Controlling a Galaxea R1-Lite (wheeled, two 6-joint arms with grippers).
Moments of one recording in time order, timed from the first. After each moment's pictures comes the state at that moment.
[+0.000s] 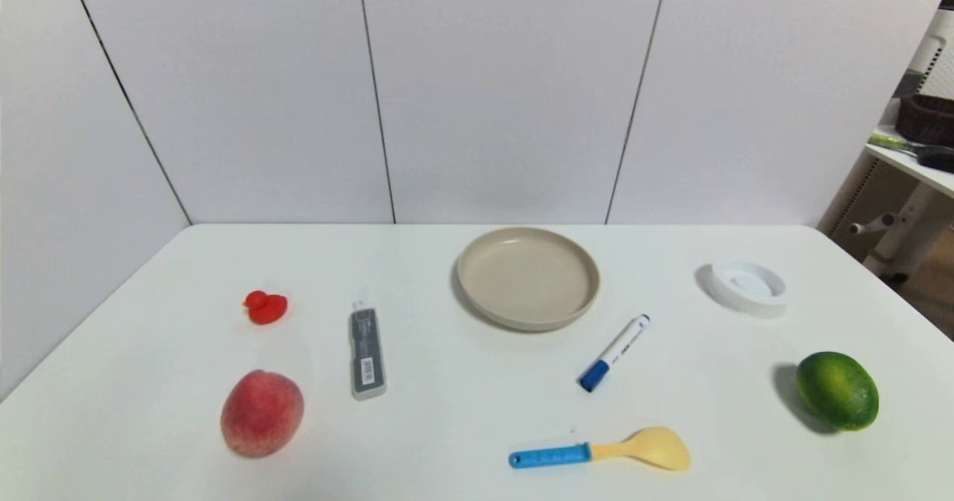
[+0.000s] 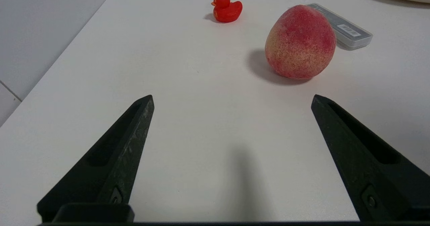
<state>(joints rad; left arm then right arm) 0.00 0.00 -0.02 0.03 -0.02 0.05 0.00 0.00 0.00 0.00 -0.03 0.05</state>
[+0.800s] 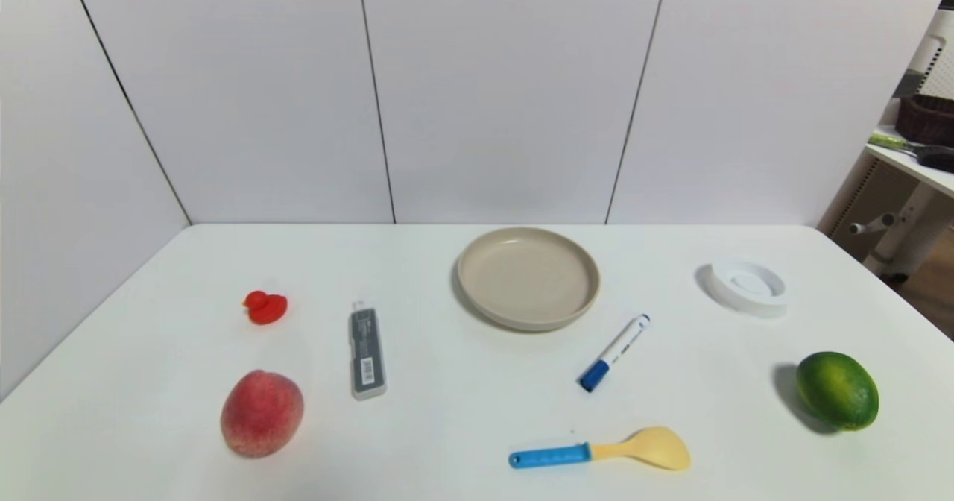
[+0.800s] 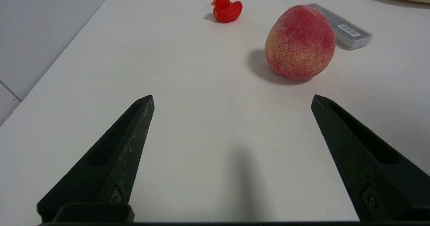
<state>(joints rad) 0.00 0.00 -0.02 0.03 -0.02 0.05 0.00 0.00 0.00 0.00 -0.03 0.05</state>
